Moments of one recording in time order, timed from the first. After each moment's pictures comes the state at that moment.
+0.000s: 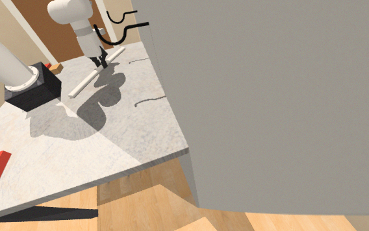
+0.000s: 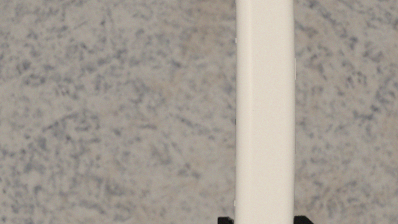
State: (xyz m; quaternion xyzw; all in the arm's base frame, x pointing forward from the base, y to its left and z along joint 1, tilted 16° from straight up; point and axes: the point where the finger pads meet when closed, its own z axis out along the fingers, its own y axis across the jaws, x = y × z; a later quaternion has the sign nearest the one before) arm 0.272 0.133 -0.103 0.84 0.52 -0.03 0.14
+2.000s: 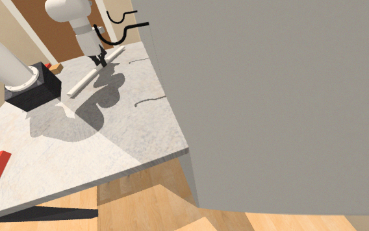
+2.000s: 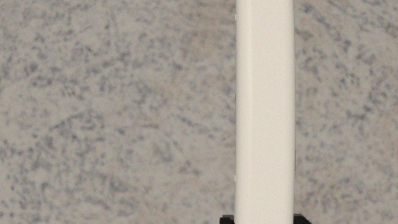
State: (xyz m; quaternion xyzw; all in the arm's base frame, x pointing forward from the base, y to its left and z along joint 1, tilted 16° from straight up) arm 0.272 0.135 -0.096 0.84 0.52 -0.03 0.14
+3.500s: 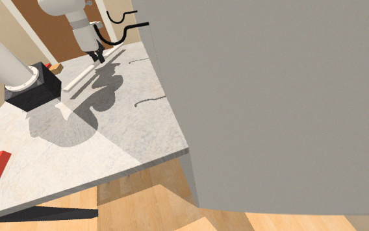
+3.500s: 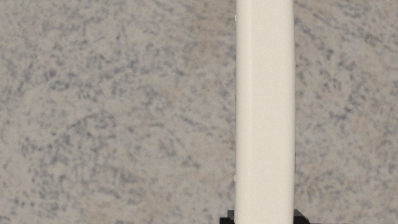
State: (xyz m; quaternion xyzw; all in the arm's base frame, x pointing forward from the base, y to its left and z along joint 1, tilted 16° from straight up) arm 0.269 0.141 -0.074 0.84 0.52 -0.03 0.14
